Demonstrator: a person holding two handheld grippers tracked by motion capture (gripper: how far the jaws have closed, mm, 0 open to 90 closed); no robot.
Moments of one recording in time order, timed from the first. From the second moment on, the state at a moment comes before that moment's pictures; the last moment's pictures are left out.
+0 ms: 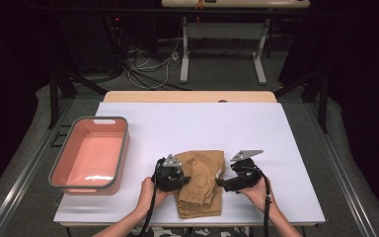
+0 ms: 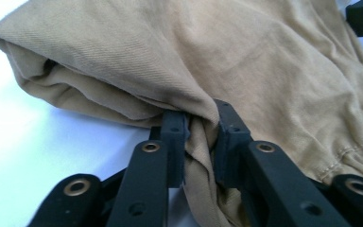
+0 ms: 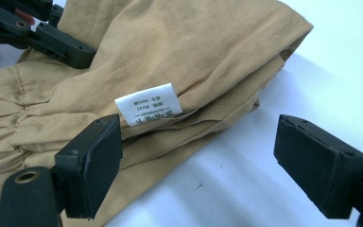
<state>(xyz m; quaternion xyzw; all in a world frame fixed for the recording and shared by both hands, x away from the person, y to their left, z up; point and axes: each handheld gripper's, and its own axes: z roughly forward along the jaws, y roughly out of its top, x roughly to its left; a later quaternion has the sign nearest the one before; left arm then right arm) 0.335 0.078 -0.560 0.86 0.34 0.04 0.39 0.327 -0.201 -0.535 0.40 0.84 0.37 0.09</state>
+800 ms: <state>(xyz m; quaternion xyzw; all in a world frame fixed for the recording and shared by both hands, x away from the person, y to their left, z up) 0.336 0.094 -0.538 0.84 0.31 0.04 0.44 0.326 -0.208 -0.533 0.40 0.84 0.36 0.10</state>
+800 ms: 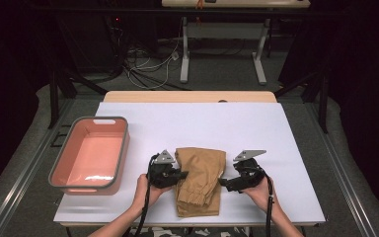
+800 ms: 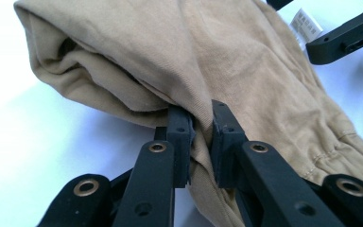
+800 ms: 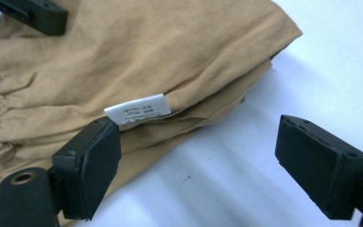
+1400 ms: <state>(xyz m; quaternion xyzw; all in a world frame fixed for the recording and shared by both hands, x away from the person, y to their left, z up) 0.334 0.106 -0.507 0.84 0.30 0.07 0.44 0.325 -0.209 -0.534 0.40 0.84 0.36 0.10</state>
